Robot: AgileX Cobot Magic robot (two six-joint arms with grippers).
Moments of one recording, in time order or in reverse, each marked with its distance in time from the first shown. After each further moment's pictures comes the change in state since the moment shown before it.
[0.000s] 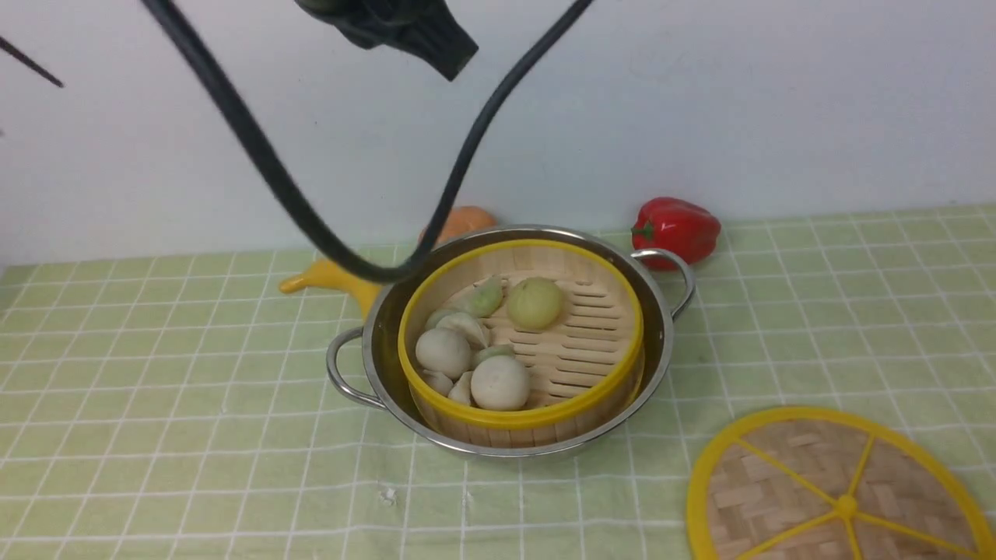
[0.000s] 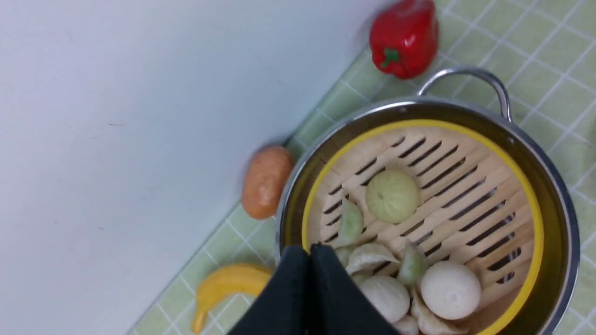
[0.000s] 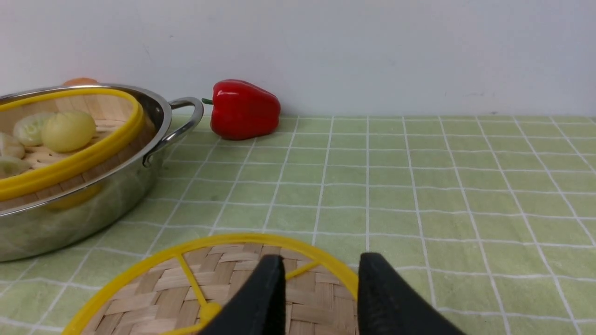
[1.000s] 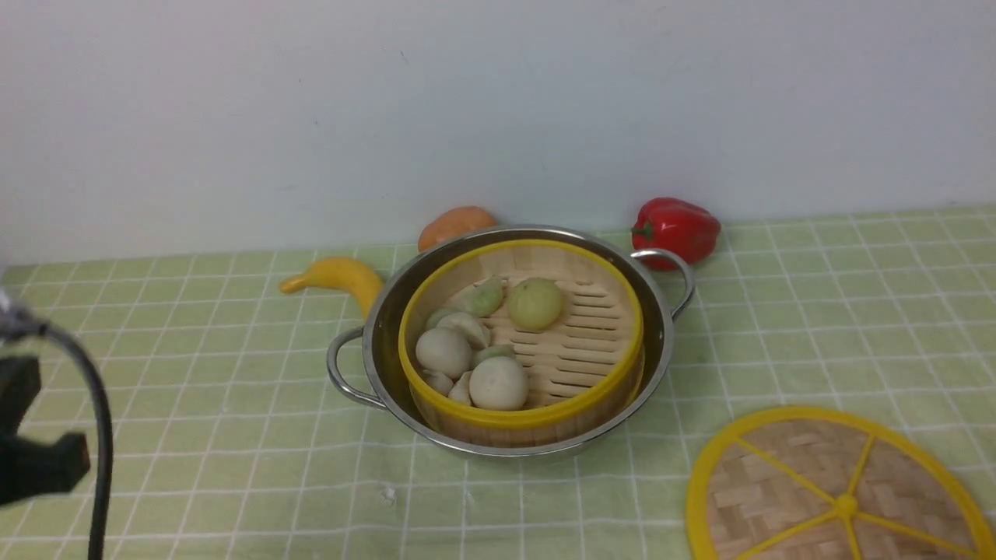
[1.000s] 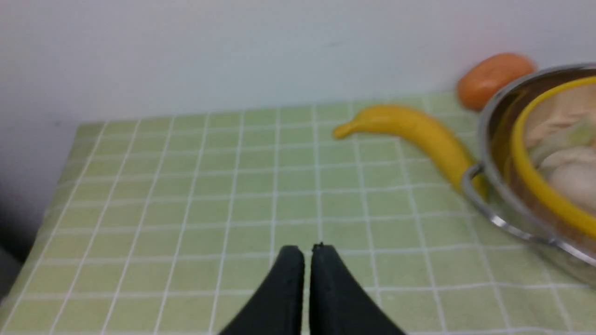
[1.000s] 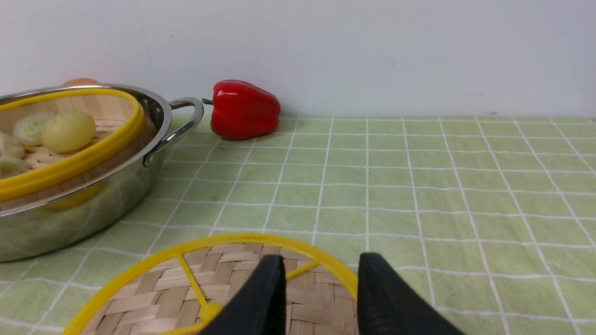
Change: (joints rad) right arm 0.000 0.000 0.000 0.000 0.000 0.000; left arm 0.689 -1.073 1.615 -0.367 -0.889 -0.026
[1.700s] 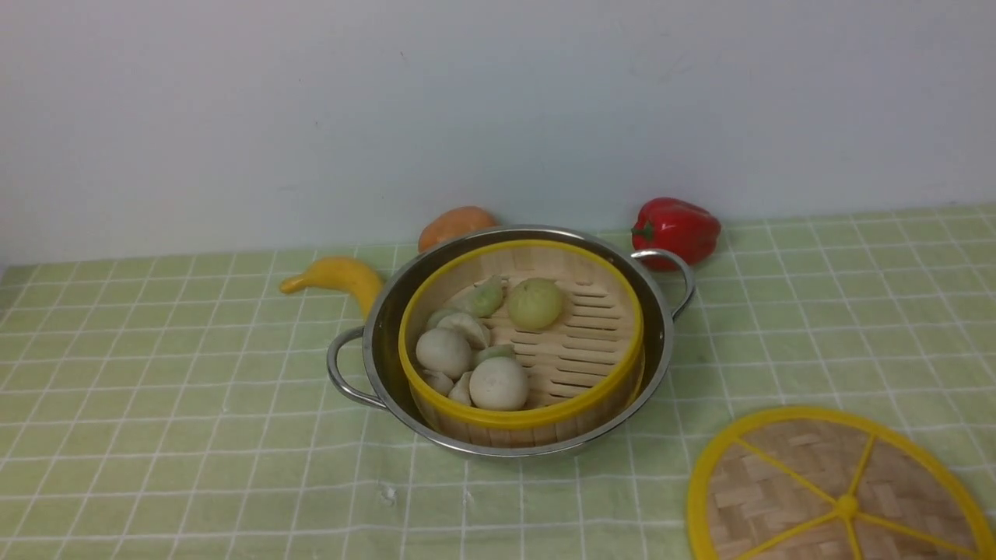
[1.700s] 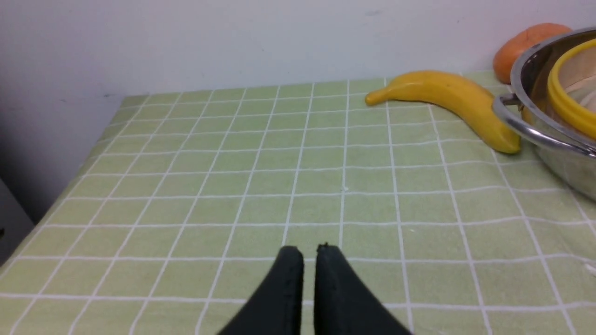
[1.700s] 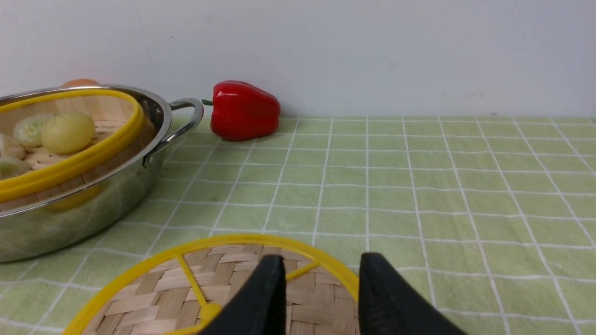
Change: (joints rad) right arm 0.000 0.000 0.000 0.000 -0.001 0.000; left arm 0.057 -0.600 0.421 -0.010 0.015 0.004
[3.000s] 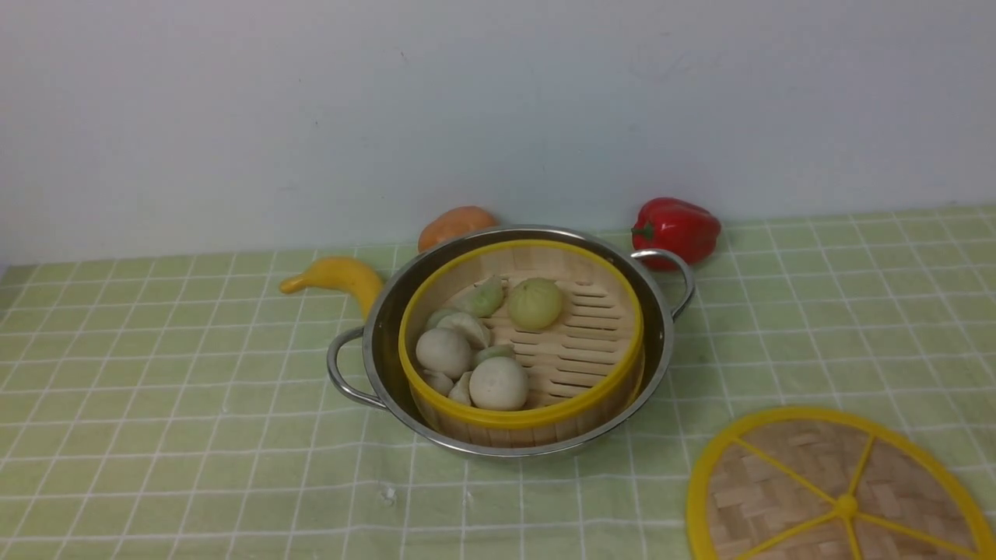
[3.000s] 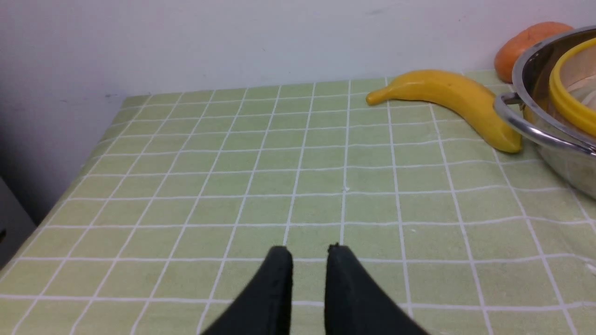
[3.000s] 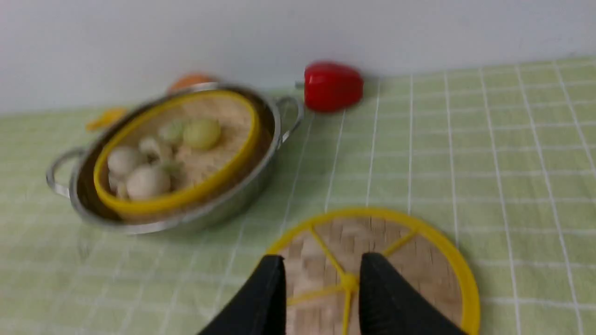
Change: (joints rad) right arm 0.000 0.356 -0.728 0.332 0.741 -0.179; left arm 0.000 0.000 0.000 0.004 0.000 0.000
